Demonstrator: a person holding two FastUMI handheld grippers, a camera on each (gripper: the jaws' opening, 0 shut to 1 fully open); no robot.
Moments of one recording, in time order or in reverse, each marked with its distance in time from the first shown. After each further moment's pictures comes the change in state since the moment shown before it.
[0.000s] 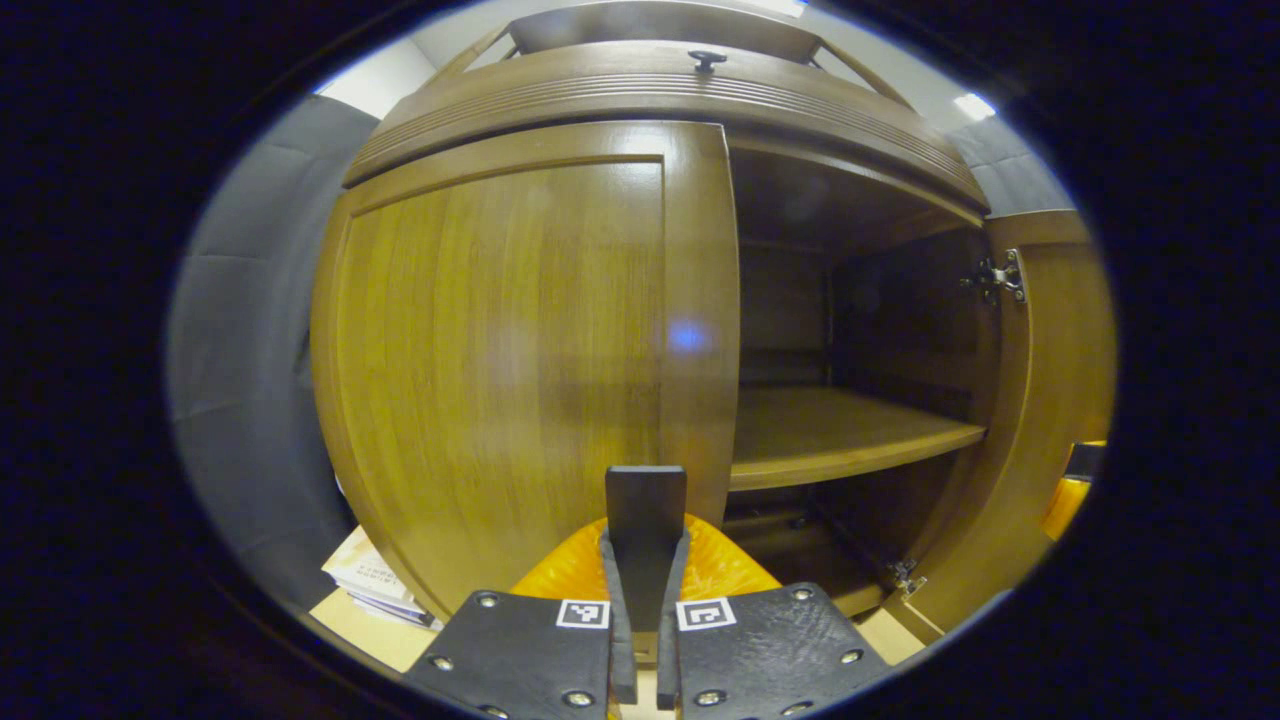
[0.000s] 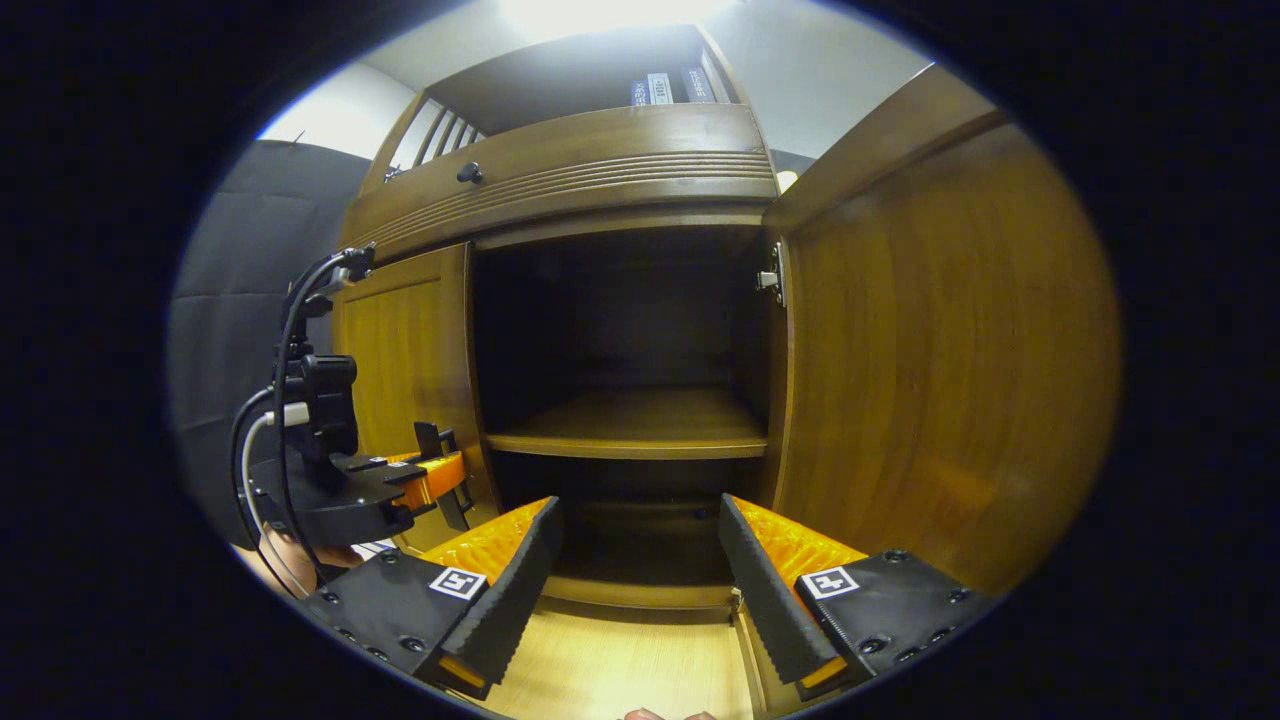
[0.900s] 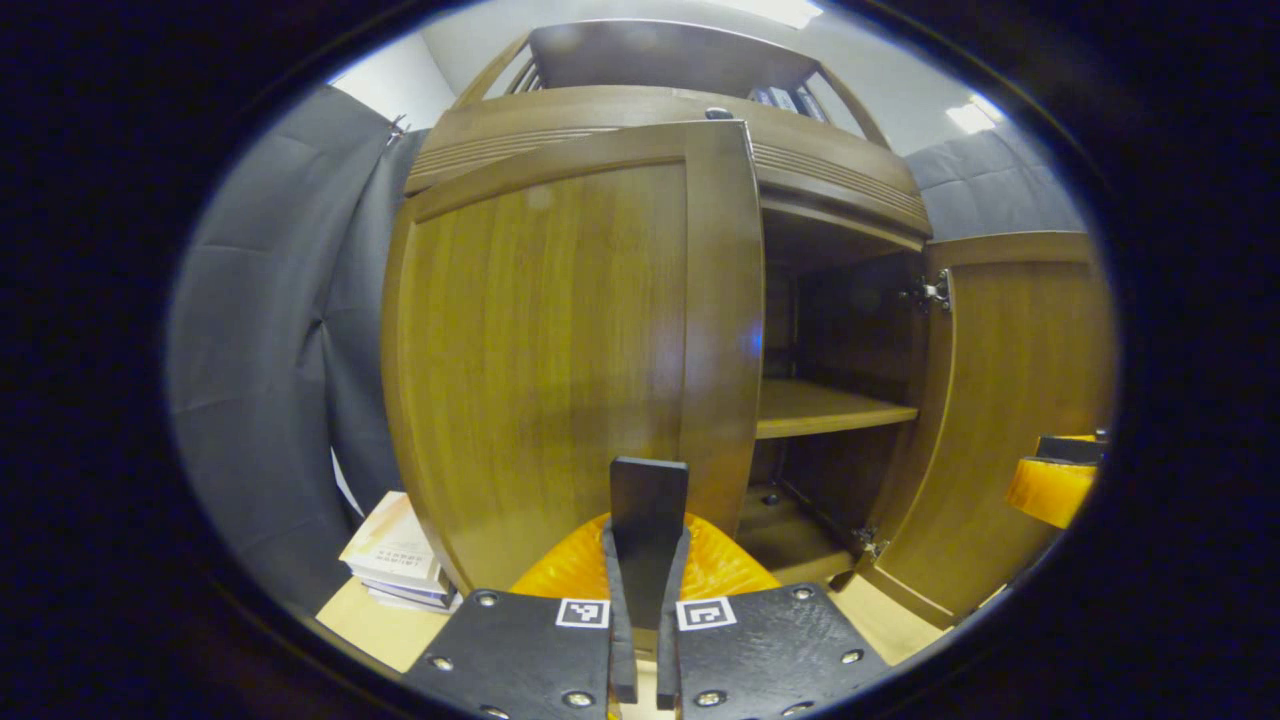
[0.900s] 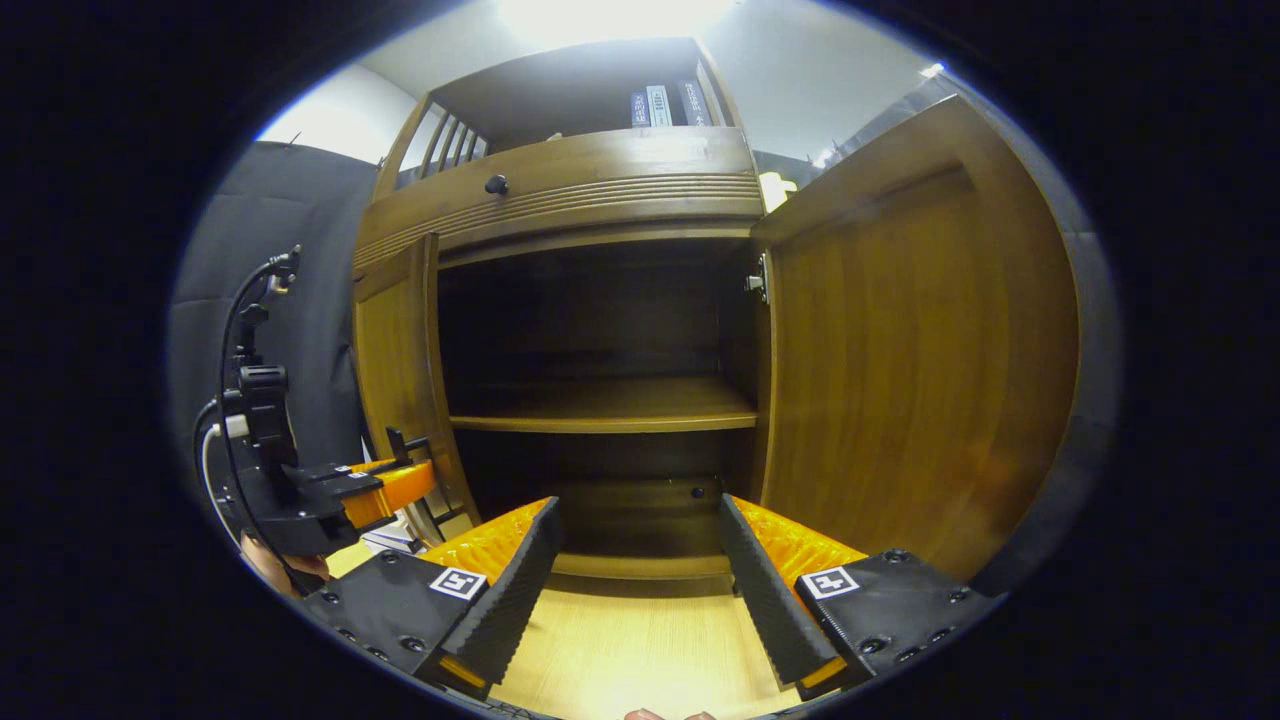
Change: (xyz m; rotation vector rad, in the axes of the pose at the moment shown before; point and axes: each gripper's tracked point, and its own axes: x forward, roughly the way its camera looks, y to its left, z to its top) left arm -0.101 0.028 -0.013 -0.003 -0.008 -0.081; right arm -0.049 0.017 -0.010 0.014 0.009 -0.058
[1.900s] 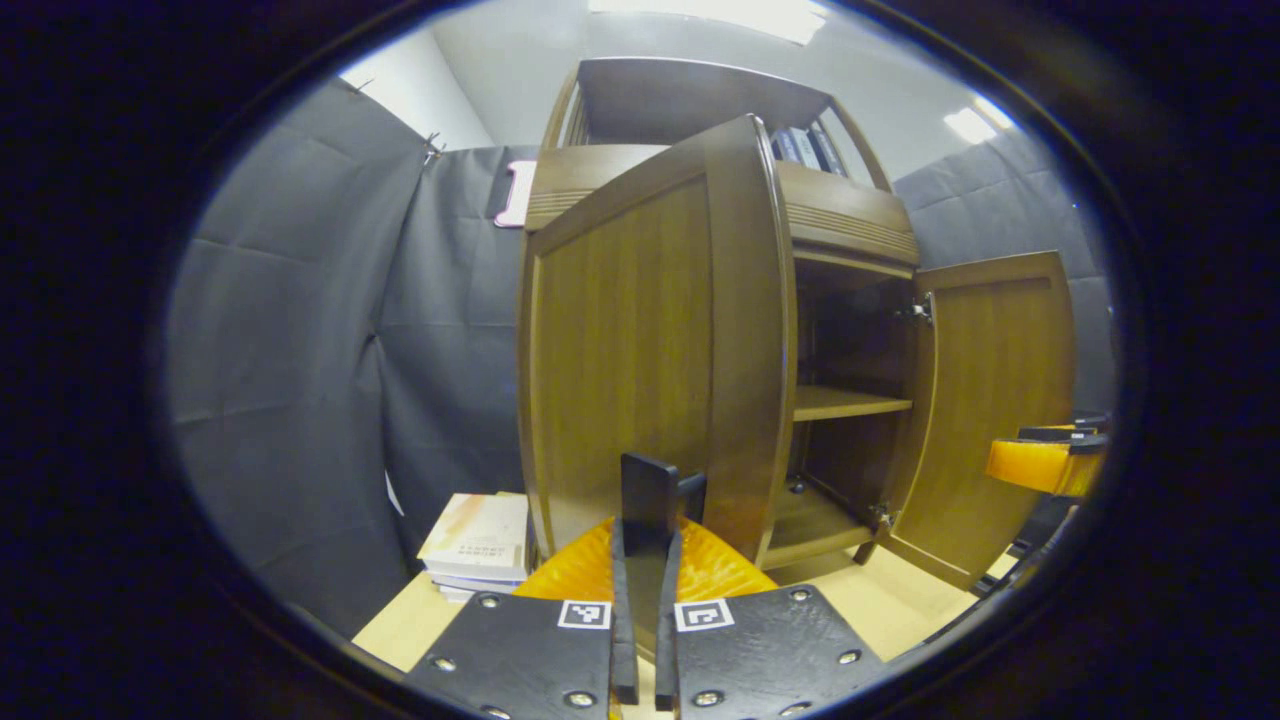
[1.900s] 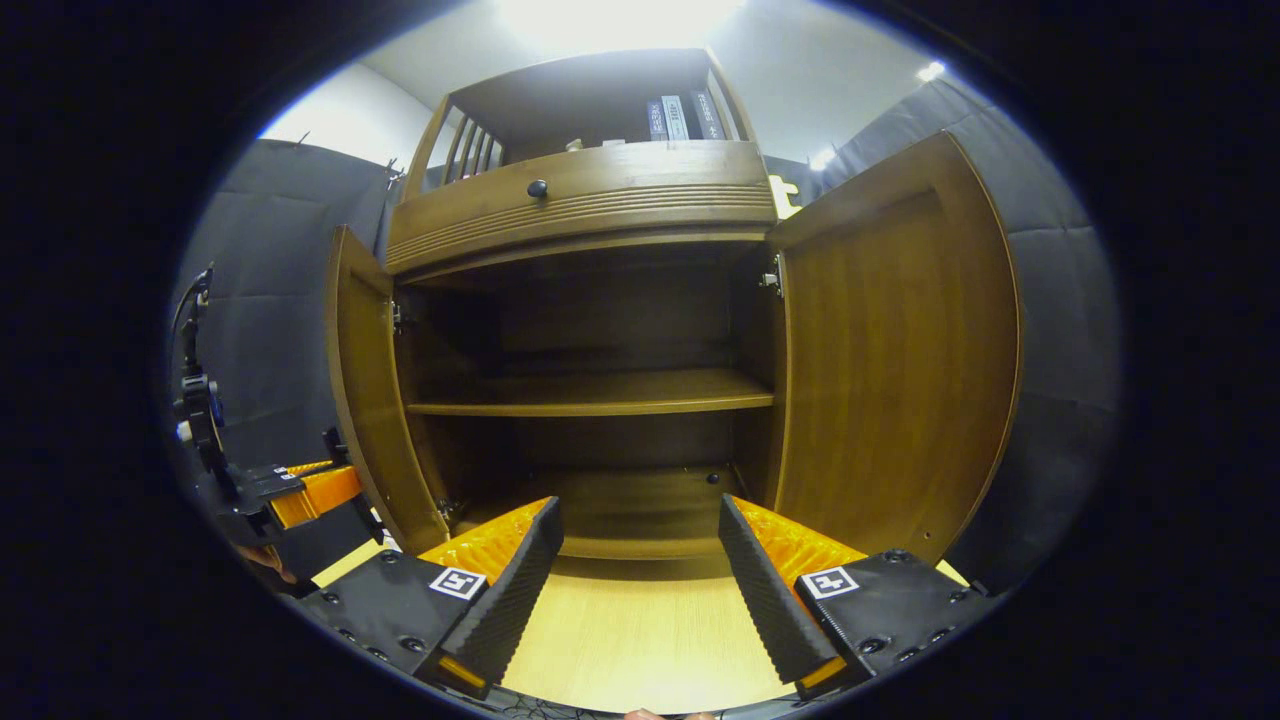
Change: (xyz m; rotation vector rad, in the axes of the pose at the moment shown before) left arm -0.107 0.087 -0.007 -0.004 -0.059 0.063; right arm -0.033 0.038 -0.015 0.002 -0.022 0.027
